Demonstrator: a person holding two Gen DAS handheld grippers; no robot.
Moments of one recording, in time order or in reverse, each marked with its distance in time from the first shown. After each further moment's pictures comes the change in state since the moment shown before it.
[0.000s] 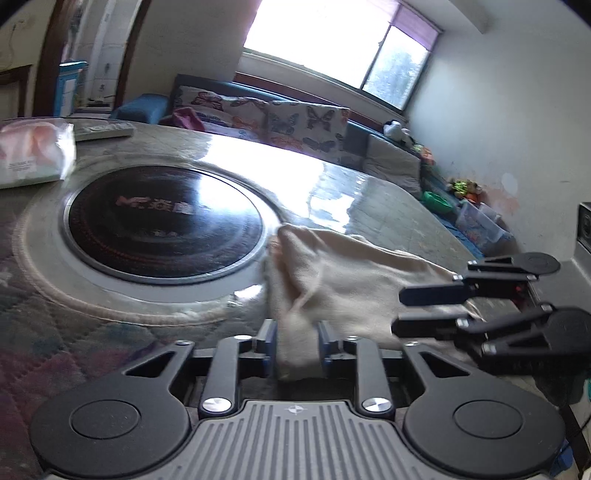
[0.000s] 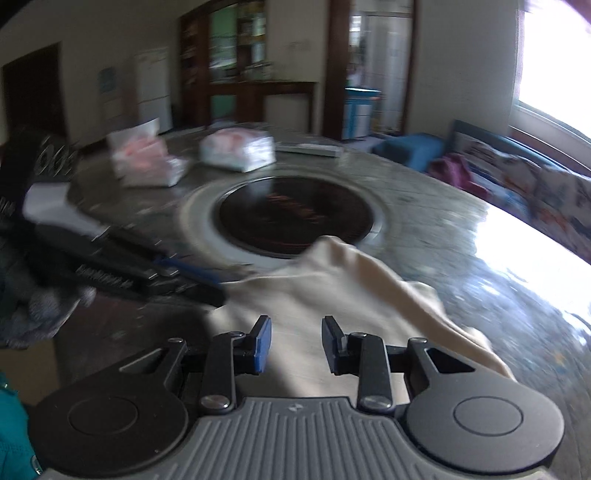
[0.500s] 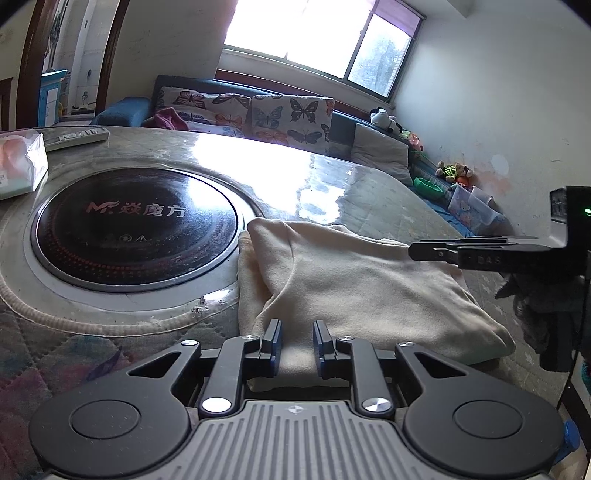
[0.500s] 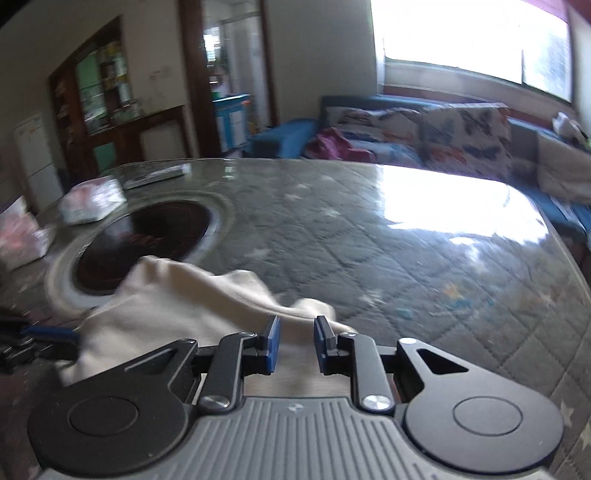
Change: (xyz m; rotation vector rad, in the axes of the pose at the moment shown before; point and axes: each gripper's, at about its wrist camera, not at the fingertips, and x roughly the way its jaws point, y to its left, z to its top) left arm 0.021 -0.020 -0.002 0.068 0.028 -0.045; right arm -0.017 -0.103 -0.038 0.359 -0.048 -0.265
